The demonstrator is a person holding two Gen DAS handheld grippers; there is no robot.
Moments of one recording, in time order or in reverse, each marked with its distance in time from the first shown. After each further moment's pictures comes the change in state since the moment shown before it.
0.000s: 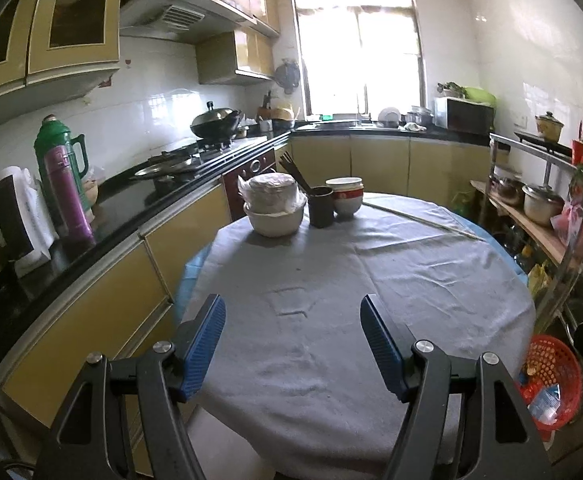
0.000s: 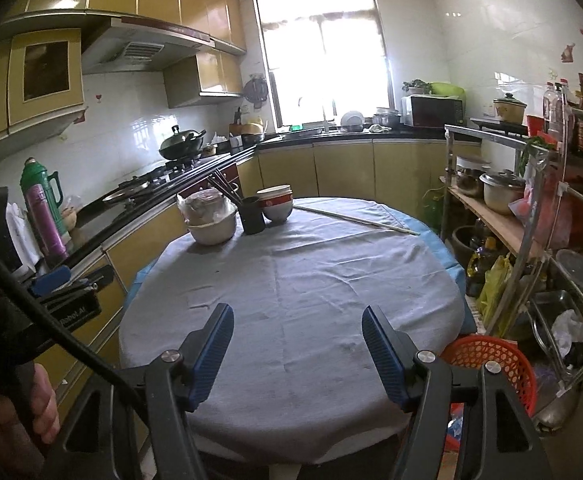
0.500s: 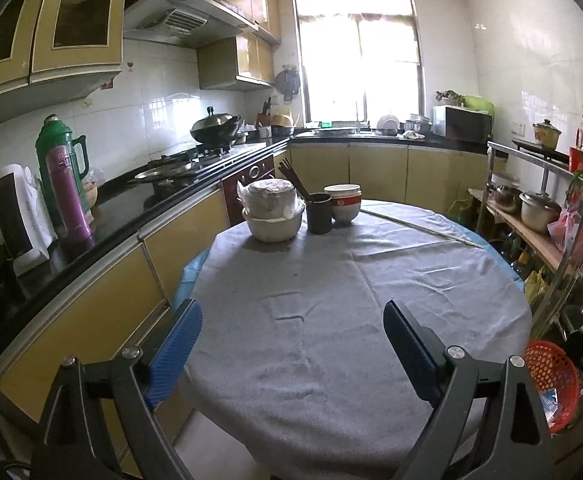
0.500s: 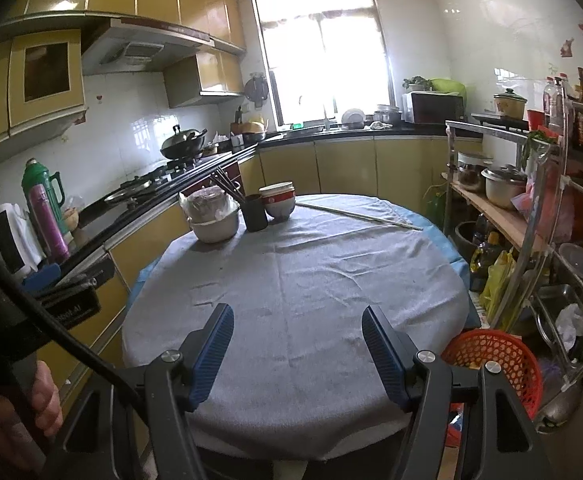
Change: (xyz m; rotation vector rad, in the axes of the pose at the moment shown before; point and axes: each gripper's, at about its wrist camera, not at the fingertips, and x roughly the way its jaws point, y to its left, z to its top) left arm -0.003 -0.001 -0.005 -0.012 -0.024 -0.014; right arm 0.002 -0.001 -0.006 0.020 0.003 0.010
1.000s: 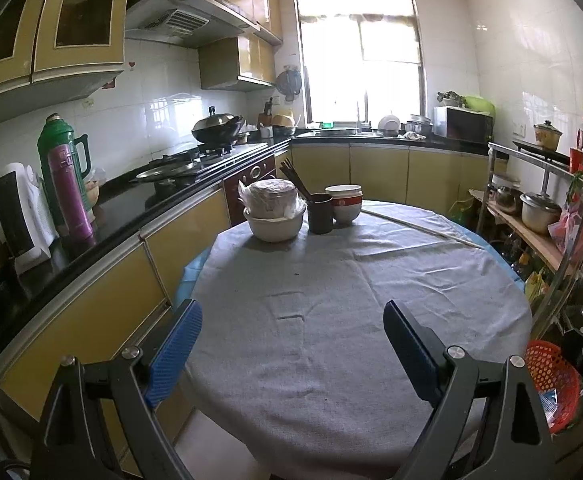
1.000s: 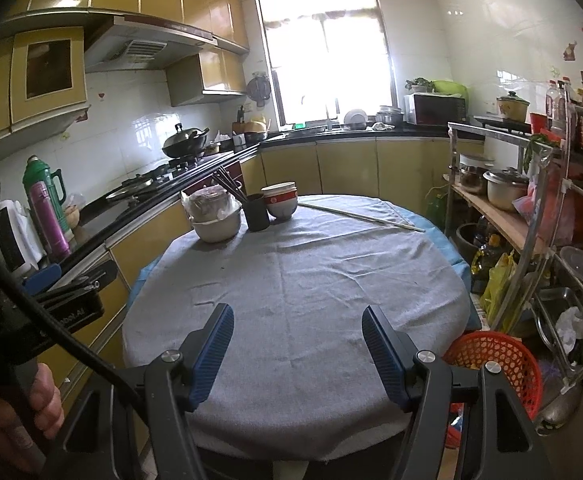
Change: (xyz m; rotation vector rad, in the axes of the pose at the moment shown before) left arm -0.004 0.001 -0.002 -0.005 -0.006 0.007; right arm 0.001 0.006 0.001 -0.022 0.001 0.000
